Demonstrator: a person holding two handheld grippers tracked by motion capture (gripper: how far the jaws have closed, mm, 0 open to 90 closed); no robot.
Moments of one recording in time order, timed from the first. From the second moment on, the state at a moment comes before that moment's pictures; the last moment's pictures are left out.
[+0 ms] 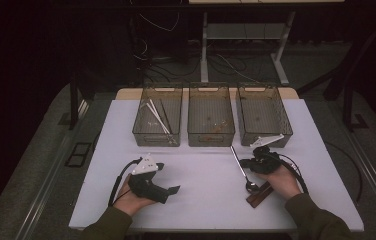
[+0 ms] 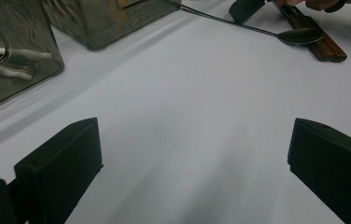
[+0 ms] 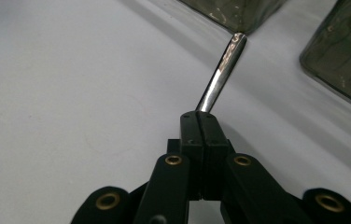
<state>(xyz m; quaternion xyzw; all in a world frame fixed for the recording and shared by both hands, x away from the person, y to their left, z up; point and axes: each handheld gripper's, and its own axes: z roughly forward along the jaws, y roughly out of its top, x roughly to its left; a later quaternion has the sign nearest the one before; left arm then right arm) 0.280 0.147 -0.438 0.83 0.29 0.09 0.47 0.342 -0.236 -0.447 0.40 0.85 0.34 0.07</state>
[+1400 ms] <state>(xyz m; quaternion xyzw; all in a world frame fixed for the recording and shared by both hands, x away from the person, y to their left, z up) 0.280 0.147 -0.438 0.83 0.29 0.08 0.47 0.314 -0.195 -0.435 0.28 0.89 0.36 0.01</state>
